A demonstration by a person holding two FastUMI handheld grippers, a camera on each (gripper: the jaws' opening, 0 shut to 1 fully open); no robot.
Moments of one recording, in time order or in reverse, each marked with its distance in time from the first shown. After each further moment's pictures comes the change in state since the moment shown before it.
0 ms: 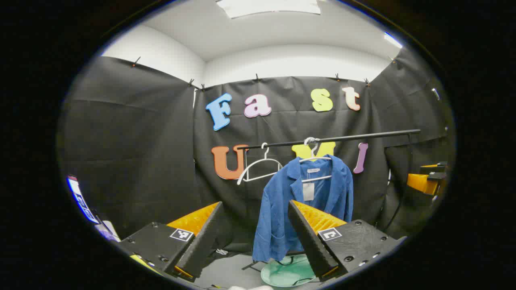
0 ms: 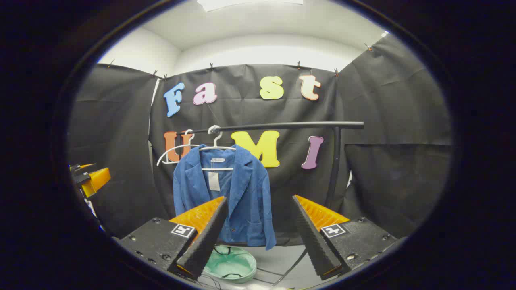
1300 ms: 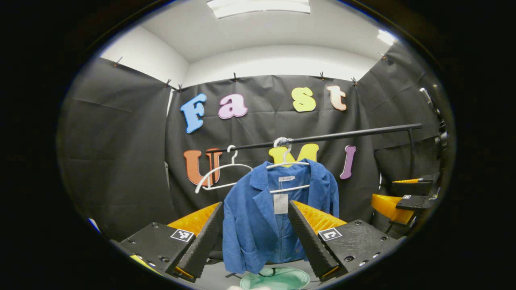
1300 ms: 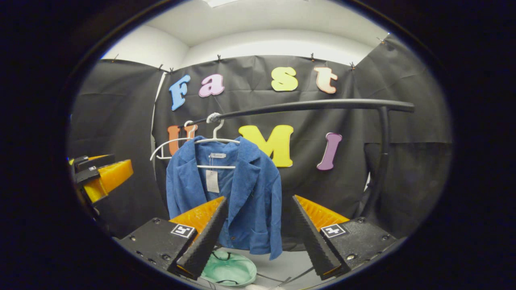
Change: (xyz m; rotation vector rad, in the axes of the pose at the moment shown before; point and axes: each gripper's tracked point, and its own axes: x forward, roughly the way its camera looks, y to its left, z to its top) left arm 0.116 -0.114 -0.011 -0.002 -0.054 -0.101; right arm 0.157 0.009 -0.025 -0.029 0.014 0.127
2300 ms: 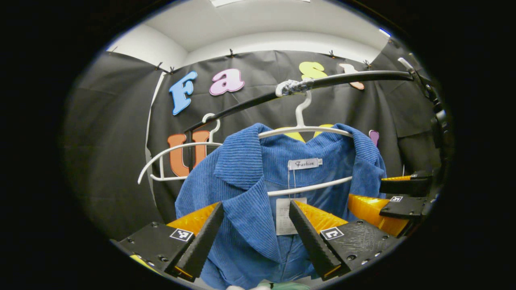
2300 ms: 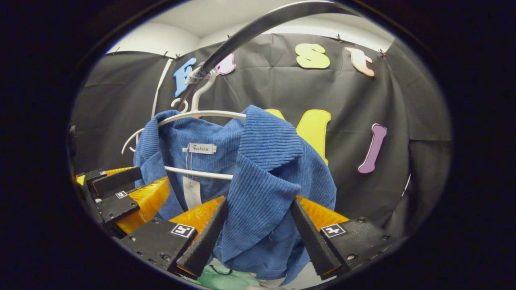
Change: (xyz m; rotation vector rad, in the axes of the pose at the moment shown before) left arm 0.190 -0.010 -0.079 0.010 0.045 0.050; right arm 0.227 0.031 -0.020 -0.028 0.031 0.125
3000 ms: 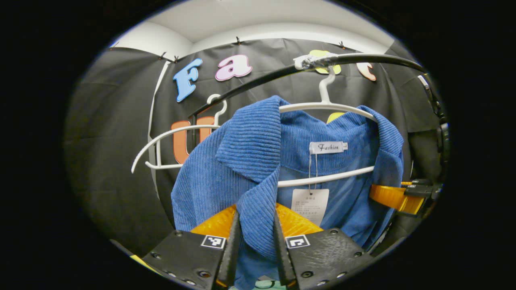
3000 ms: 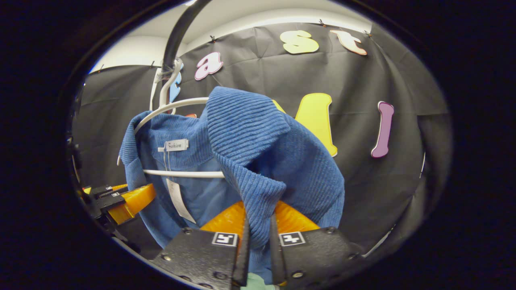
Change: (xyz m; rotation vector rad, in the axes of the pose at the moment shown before) left arm 0.025 0.018 -0.033 -0.031 0.122 0.046; right arm 0.043 -0.022 -0.015 0.162 0.032 0.100
